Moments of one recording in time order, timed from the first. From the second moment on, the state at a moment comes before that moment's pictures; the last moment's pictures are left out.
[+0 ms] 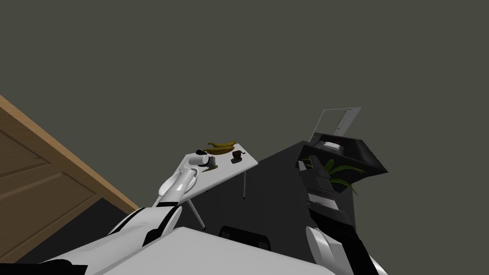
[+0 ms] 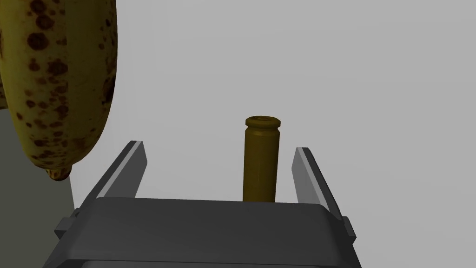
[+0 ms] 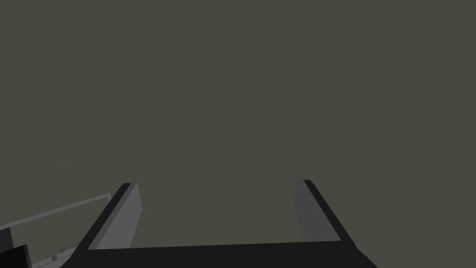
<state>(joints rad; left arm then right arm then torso) -0.37 0.40 0.27 -1.45 0.38 1.19 0.33 0.50 -0.02 -0.07 -2.30 0.06 -0.35 -0.08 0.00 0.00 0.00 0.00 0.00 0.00</state>
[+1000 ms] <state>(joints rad) -0.47 0.48 0.27 -1.27 0.45 1.45 0.38 0.50 -0.02 -0.07 -2.30 0.06 -0.35 -0.08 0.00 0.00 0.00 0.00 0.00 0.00</state>
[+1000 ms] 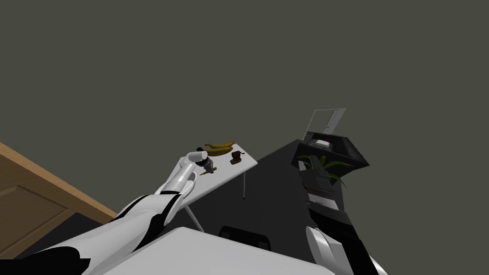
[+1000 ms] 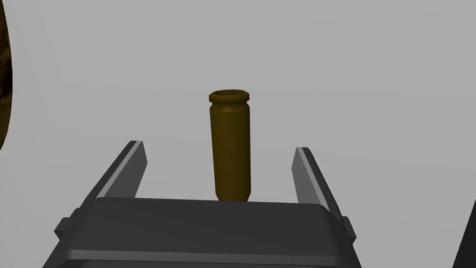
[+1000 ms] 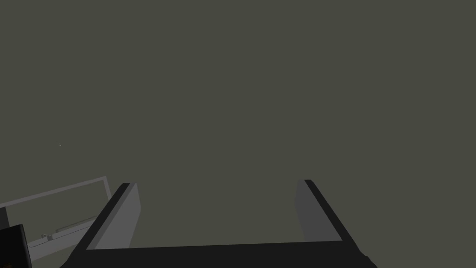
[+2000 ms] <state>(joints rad) -0.56 0.57 0.24 -1.07 0.50 1.68 0.43 0.50 -0.02 -0.07 -2.30 0.06 -0.35 -0.08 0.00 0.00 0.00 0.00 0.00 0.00</state>
